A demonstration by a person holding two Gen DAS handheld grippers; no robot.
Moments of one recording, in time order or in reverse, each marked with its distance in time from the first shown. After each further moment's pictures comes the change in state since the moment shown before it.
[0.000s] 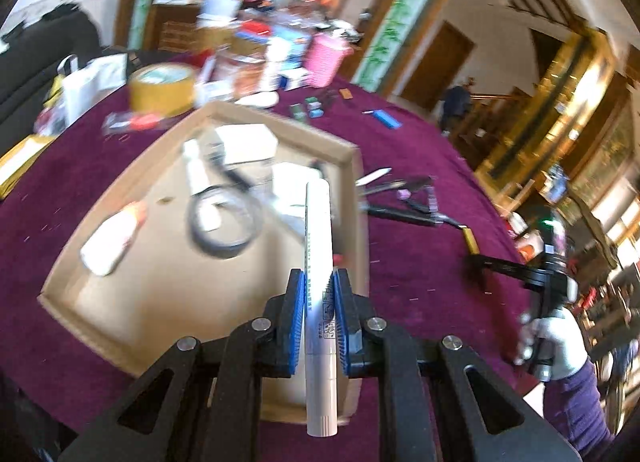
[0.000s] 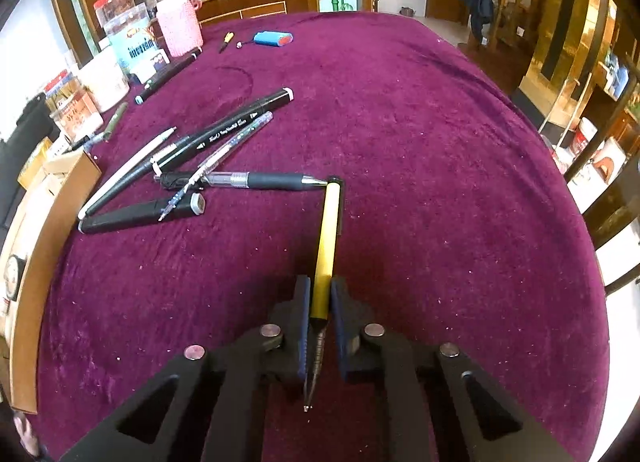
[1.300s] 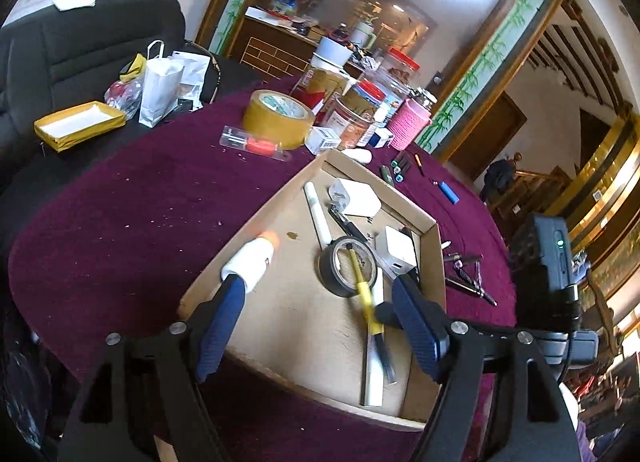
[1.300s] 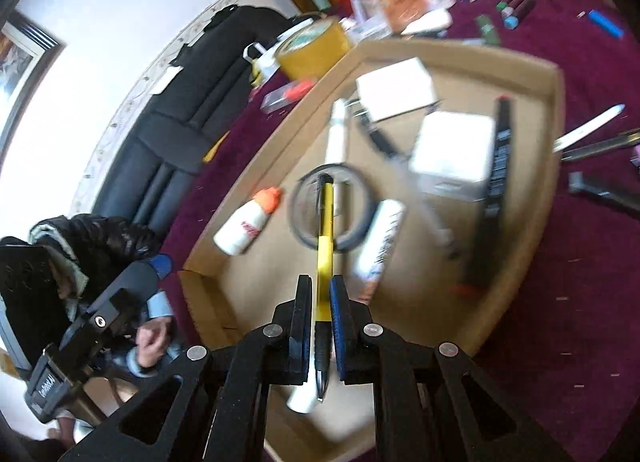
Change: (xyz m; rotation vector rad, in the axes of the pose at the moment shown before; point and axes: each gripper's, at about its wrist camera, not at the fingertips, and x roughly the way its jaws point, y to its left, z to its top) left arm -0.062 0.082 0.000 -0.235 -0.173 0.082; right arm -0.008 0.292 -0.029 -0.284 0.267 0.690
